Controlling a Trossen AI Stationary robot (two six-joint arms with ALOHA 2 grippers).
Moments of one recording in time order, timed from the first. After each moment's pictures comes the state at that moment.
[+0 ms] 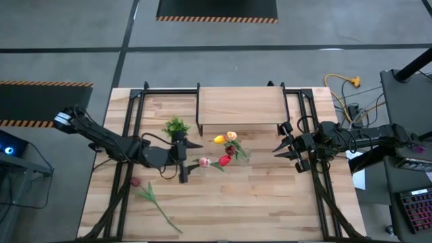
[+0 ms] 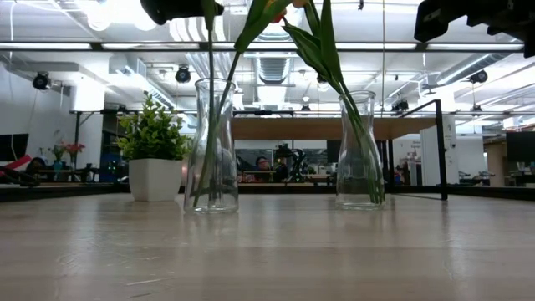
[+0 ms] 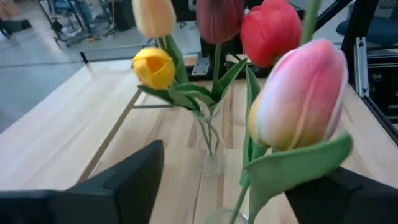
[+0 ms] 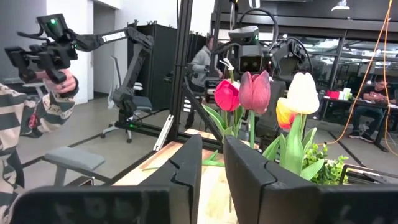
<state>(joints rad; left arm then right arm) -0.39 1.17 0.85 0.00 -0.55 -0.09 0.05 0.50 0.26 0.39 -0.31 -0.03</state>
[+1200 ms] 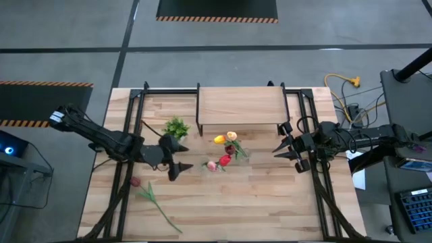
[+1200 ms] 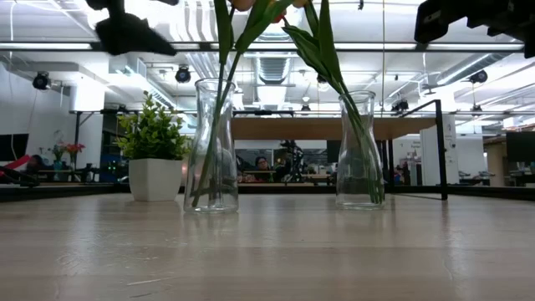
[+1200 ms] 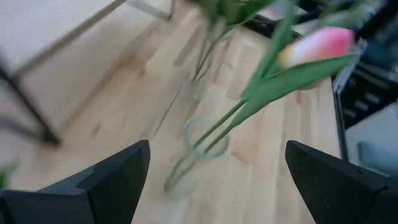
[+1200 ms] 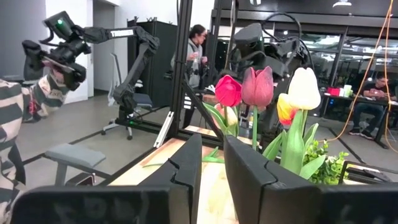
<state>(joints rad) -0.39 1.04 0.85 -0.39 -0.42 -0.68 0.05 0.50 0.26 0.38 -0.31 -0.04</state>
